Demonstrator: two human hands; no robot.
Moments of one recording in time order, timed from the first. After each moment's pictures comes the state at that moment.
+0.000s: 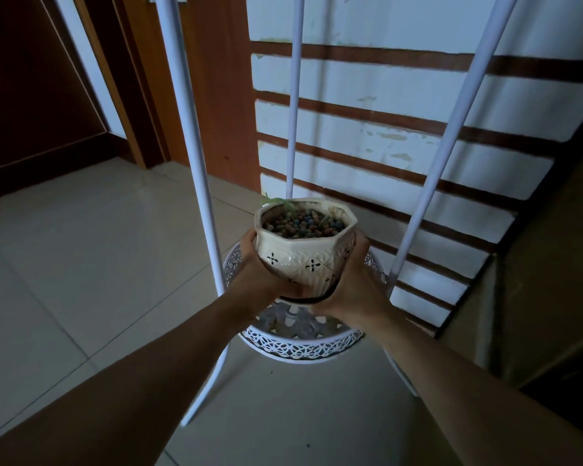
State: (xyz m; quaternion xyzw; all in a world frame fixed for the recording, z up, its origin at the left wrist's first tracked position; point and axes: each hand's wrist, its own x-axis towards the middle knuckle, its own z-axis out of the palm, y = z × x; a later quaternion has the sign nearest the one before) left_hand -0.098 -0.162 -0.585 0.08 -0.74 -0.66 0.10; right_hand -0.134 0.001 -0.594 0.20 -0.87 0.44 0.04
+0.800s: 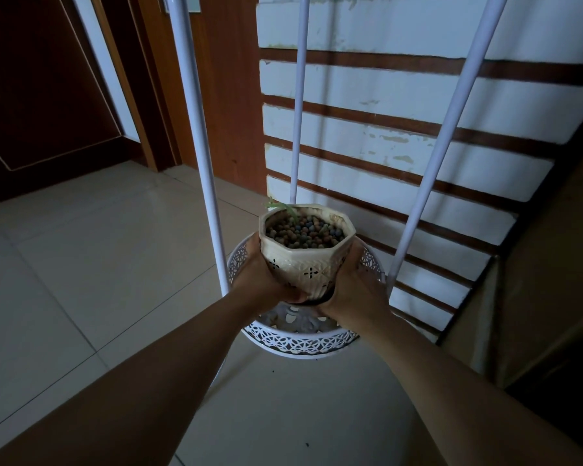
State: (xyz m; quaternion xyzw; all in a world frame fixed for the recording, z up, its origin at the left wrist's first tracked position) left_hand -0.096 -0.163 -0.594 0.12 -0.82 -0.56 0.10; right_hand -0.123 -0.001 -0.593 0.19 -0.94 0.27 0.07
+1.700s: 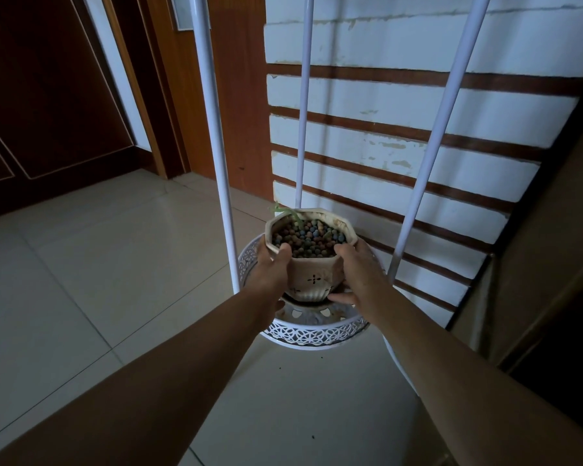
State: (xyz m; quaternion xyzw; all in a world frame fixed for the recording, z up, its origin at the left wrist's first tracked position) left_hand -0.074 -0.135 -0.560 0.26 -0.65 -0.72 0.02; right_hand -0.125 -0.009 -0.565 -0.04 -0.70 0.69 -0.16
